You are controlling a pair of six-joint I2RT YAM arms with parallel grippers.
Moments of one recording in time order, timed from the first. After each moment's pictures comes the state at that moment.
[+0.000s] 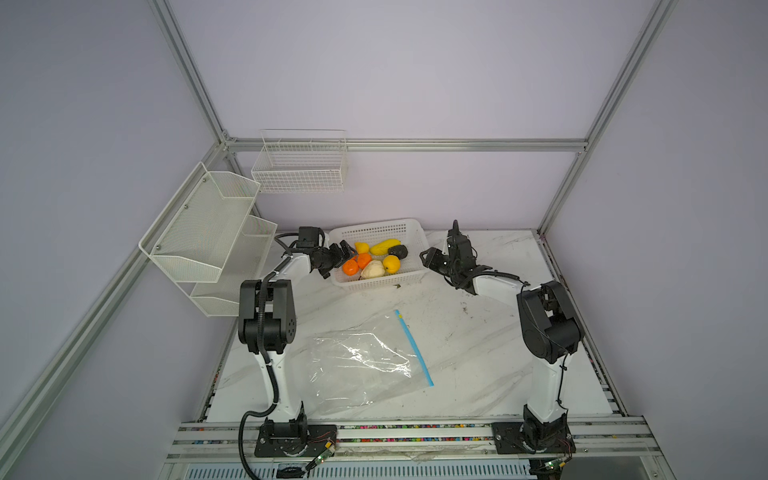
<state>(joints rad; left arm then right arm) -0.01 2.05 1.56 -0.36 0.50 -0.60 0.41 1.98 1.33 0.16 -0.17 0.75</state>
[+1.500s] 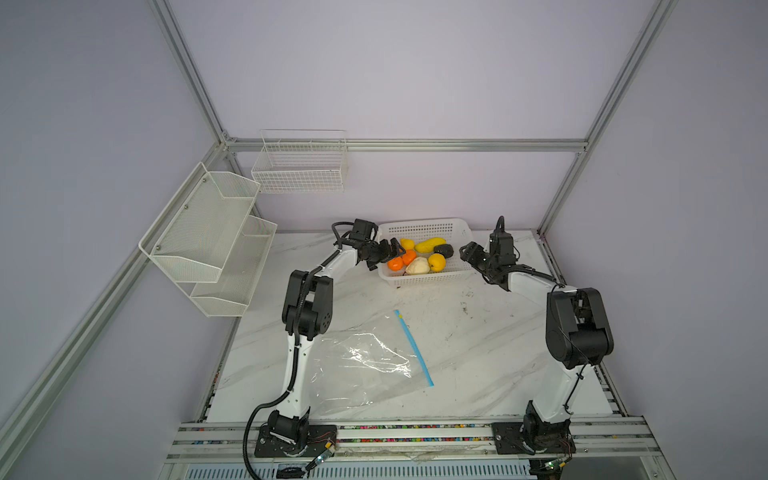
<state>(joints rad) -0.30 2.35 1.97 -0.43 0.52 -0.63 0.15 1.86 1.22 0.07 -0.15 0.71</state>
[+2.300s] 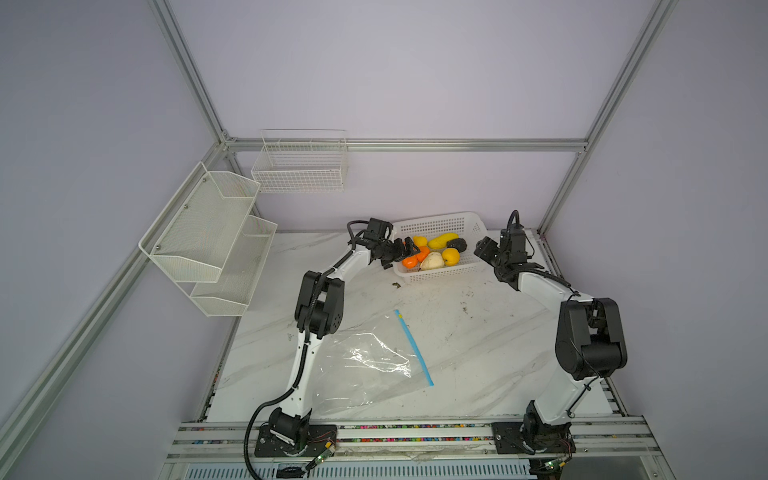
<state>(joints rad) -0.36 2.45 2.12 -0.44 0.54 -0.67 0.12 1.77 1.22 0.02 0.03 0.64</state>
